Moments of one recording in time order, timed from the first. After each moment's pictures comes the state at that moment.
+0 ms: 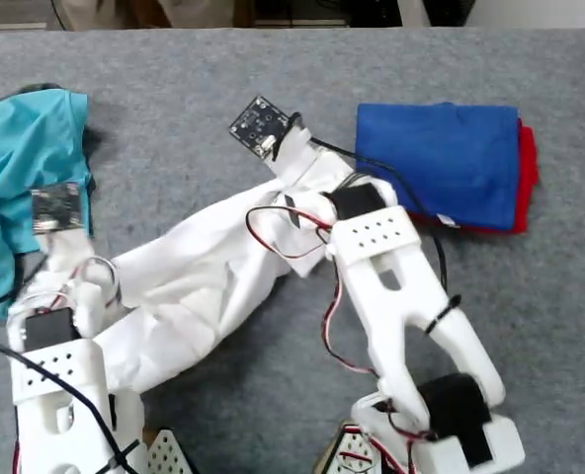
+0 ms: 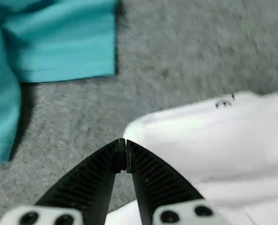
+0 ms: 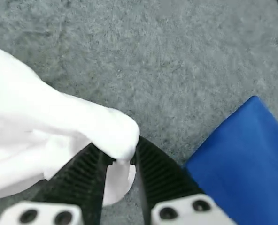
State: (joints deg) left arm -20.4 -62.1 68.3 51.4 -11.9; right arm -22.6 -12.2 29.3 45.8 24.6
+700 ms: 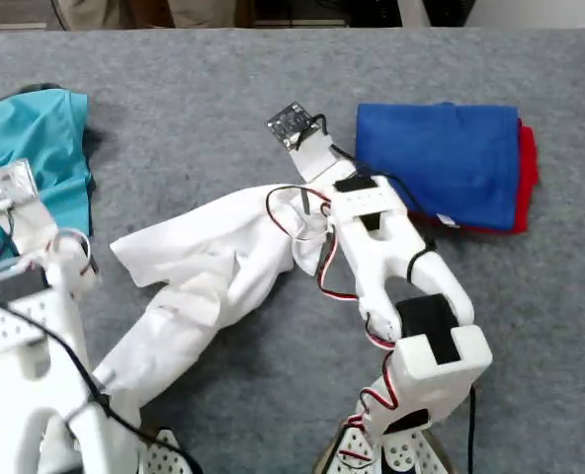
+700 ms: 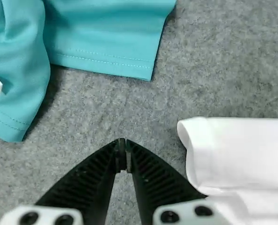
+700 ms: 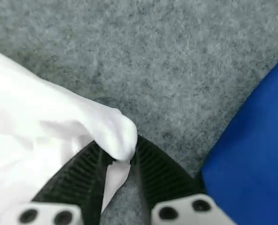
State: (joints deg) left arm -25.3 -39.1 53.5 52.4 -4.8; right arm -15.5 11.7 26.1 32.8 18.9
